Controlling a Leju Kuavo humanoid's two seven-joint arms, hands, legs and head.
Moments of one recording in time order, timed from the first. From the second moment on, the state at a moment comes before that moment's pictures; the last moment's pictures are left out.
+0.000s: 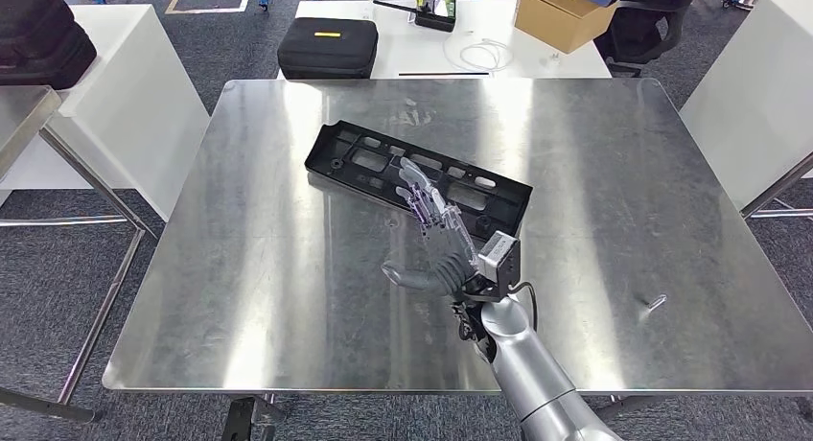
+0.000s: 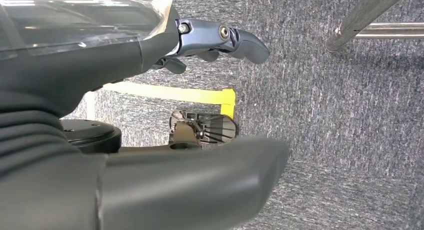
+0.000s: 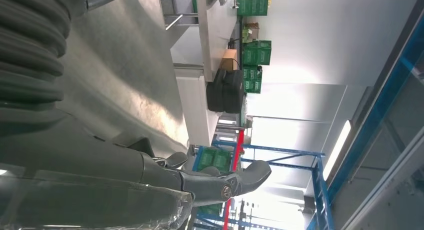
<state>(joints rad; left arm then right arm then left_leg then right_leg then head) -0.29 -0.07 -1.02 -0.18 1.19 0.37 -0.15 -0.40 0.09 0.41 -1.15 0.01 0.27 -0.59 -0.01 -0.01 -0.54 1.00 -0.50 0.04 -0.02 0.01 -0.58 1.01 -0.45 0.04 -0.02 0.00</state>
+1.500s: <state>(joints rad) -0.28 -0.09 -1.00 -0.18 1.16 0.40 -0.17 -0.32 0.06 0.40 -1.27 0.01 0.27 -0.53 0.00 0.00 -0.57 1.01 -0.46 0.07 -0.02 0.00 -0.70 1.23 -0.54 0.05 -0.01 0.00</state>
